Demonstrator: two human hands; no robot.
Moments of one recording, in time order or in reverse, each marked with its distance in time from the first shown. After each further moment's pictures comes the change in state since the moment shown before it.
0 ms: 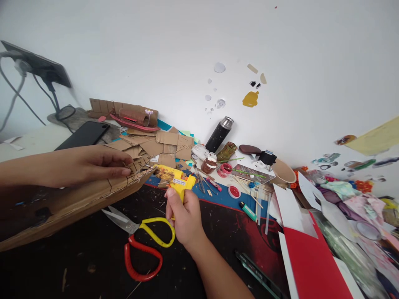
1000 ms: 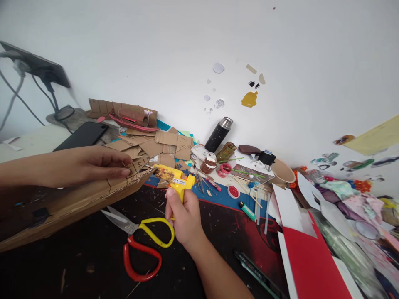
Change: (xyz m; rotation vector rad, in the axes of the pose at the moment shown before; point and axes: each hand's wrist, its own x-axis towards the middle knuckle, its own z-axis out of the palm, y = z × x) left_hand 0.002 0.003 0.000 -0.055 -0.035 0.035; right_hand 0.000 0.000 0.000 0.014 0.013 0.000
